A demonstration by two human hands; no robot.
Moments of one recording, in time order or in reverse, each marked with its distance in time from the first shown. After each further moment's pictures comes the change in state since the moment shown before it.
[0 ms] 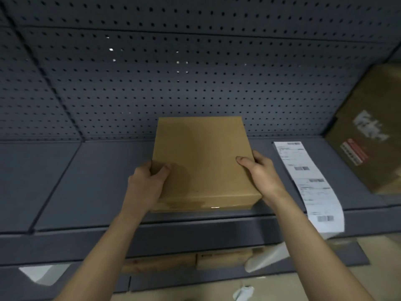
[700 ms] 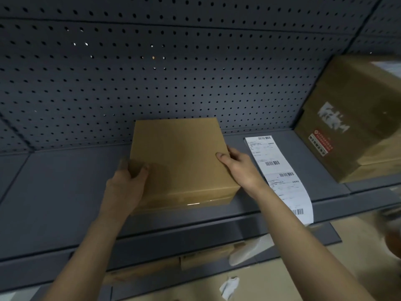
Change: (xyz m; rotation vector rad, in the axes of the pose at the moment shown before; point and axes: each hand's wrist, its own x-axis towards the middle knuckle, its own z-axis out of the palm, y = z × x) left_hand 0.015 0.016 0.042 0.181 -0.047 -0.036; right_hand 0.034 0.012 -0.038 -0.118 -0.030 0.001
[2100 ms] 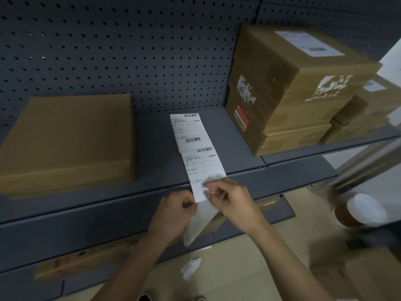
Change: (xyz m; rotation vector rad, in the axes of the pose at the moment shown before) left_hand -0.154 0.061 0.266 0.100 -0.407 0.315; right_hand -0.113 0.137 -0.190 -0.475 0.028 -0.291
